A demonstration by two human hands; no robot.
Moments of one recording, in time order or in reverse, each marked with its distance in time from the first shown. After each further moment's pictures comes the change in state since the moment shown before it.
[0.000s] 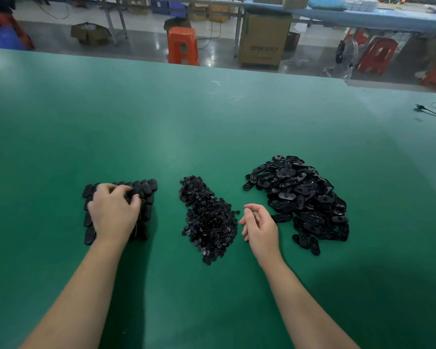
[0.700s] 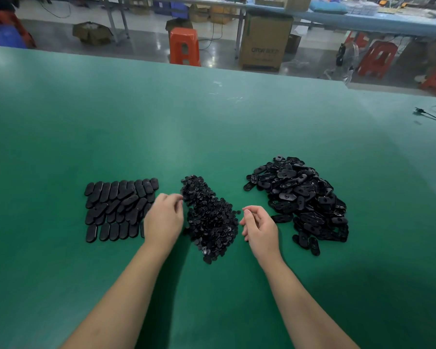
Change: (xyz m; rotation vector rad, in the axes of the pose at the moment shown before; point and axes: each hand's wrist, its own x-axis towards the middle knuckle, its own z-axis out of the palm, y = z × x) left_hand -0.056 0.068 0.028 -0.237 -0.196 0.152; right_hand 0.000 0.003 0.000 -0.043 -0.016 0.003
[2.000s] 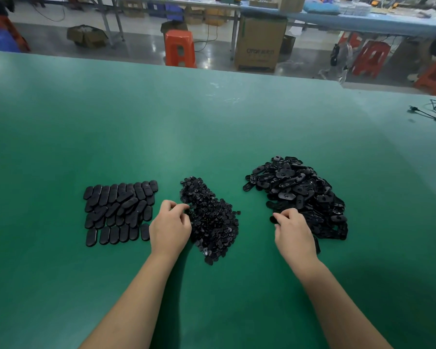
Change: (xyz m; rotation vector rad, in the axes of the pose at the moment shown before) left_hand -0.014 -0.006 0.018 0.052 -0.014 0.004; right_hand 0.008 0.004 -0.068 -1.073 0.031 -0.119
